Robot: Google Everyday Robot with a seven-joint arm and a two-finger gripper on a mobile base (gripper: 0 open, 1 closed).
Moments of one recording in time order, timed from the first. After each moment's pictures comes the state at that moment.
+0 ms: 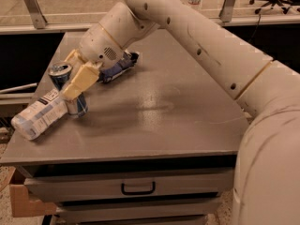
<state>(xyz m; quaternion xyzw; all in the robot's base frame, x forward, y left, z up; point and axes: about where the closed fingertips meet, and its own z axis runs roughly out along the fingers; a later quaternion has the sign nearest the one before) 0.501 0.188 0.925 -0.75 0.45 0.41 0.24</state>
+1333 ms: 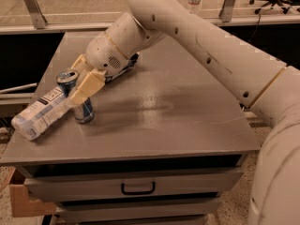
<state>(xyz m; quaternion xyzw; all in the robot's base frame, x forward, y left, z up) 0.512 0.184 0.907 -0.74 0.48 0.39 0.28</state>
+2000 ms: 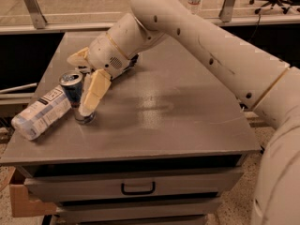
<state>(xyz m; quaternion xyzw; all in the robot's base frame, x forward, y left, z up) 0.514 0.181 0.906 -0.74 0.48 0.38 0.28</state>
